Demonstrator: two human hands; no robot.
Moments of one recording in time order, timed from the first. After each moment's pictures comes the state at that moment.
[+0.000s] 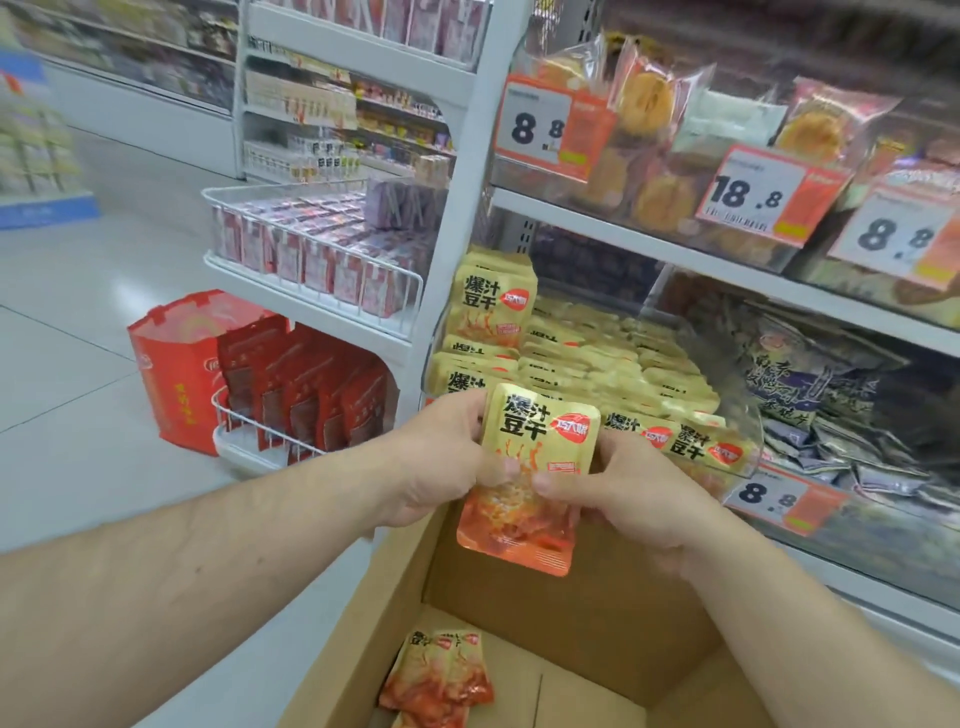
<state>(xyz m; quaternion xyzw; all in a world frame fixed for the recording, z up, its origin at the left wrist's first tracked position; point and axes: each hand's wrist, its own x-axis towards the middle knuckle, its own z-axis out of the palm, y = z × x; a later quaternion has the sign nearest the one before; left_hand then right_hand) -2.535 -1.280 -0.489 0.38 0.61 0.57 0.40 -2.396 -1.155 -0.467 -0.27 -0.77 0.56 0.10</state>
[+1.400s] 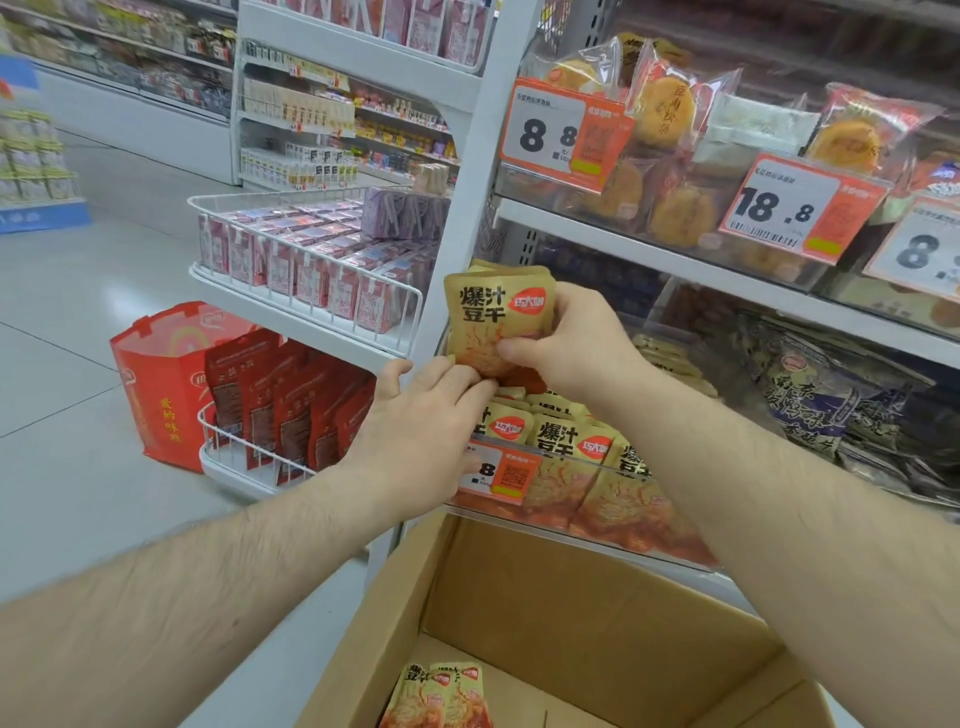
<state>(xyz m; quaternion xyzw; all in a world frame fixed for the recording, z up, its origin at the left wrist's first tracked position) -2.598 -1.251 -0.524 0.53 0.79 0.18 -0.26 -2.515 -1.121 -0.418 -0.22 -0.88 0.32 0.25</state>
